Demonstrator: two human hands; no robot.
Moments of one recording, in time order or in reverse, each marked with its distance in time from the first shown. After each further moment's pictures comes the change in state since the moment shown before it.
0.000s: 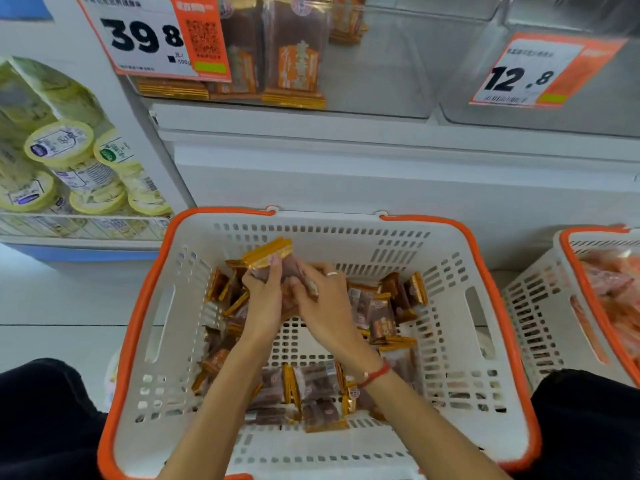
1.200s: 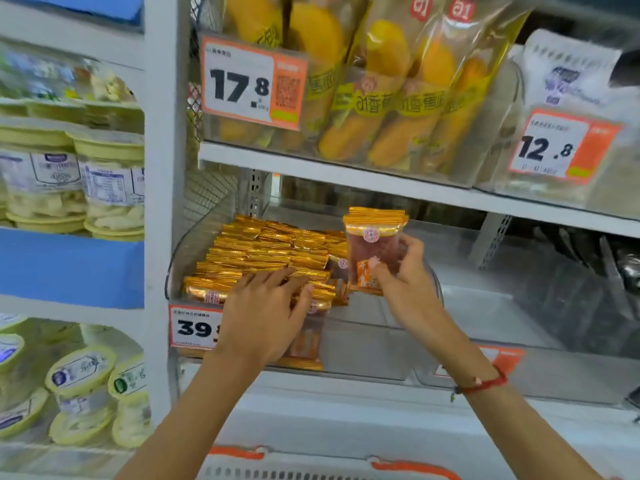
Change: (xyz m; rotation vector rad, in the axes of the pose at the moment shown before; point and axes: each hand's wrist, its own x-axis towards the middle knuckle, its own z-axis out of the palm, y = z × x) left_hand 0.034 0.285 0.016 1.250 0.379 1.242; right_hand 0.144 -0.216 -0.222 0.076 0.312 -0.320
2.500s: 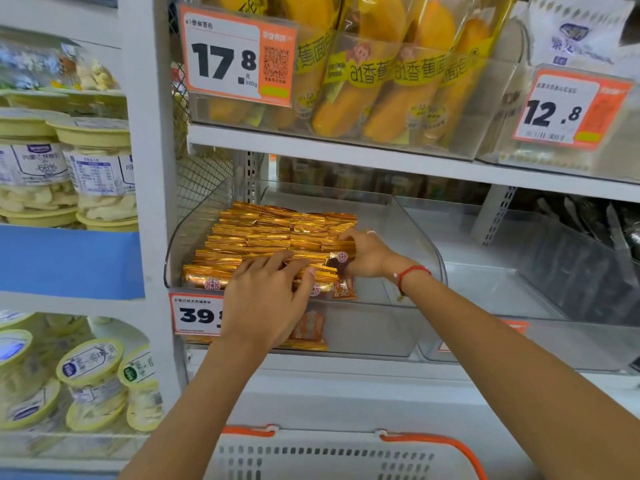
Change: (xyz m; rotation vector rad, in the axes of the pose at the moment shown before) left_hand 0.002 0.000 0.004 -0.032 0.069 -0.009; right_hand 0.094 0.053 0.042 -0.659 -0.376 0.099
